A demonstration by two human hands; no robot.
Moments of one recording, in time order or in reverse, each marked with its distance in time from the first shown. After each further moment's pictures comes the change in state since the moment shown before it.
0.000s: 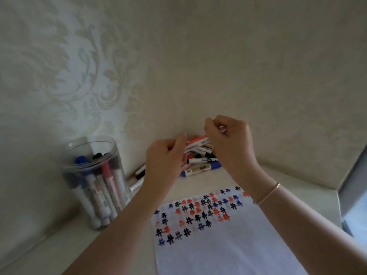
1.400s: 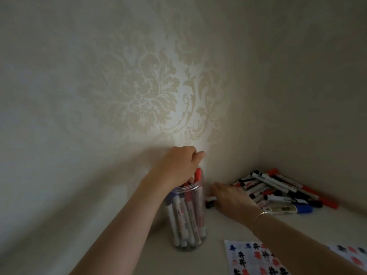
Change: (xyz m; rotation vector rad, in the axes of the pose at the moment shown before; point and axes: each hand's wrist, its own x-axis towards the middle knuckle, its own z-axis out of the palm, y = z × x) left_hand 0.052 0.014 -0.144 0.931 -0.211 -0.078; right_hand 0.000 0.074 0.167 -0.754 -0.721 -0.595
